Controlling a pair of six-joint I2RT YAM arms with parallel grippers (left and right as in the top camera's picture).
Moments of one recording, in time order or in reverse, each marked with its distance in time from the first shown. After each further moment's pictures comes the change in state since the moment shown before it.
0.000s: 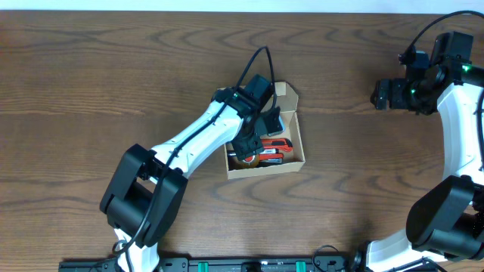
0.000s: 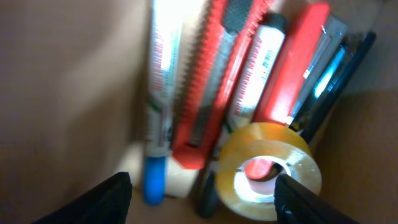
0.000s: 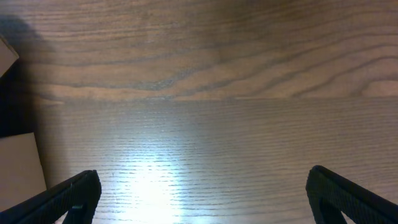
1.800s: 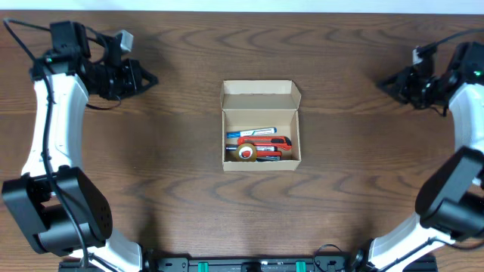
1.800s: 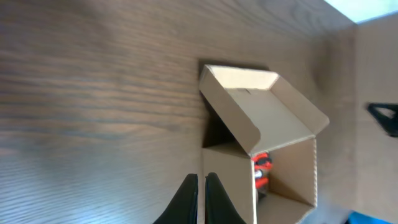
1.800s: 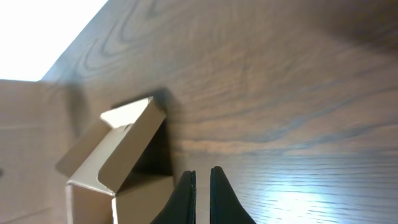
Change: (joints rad) left arm 0.840 -0.159 0.049 -0.005 0.705 -0.612; right arm -0.137 0.174 -0.023 0.185 -0.640 0.272
